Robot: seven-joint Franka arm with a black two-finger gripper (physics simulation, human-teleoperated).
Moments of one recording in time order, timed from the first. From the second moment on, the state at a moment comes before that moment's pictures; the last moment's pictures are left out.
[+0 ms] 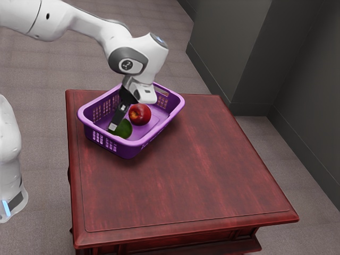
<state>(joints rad) 0.25 -0.39 -0.13 -2.39 0.04 1.73 0.57</state>
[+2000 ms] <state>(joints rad) 0.24 0.06 -0.21 -1.76 0.04 1.88 0.40</state>
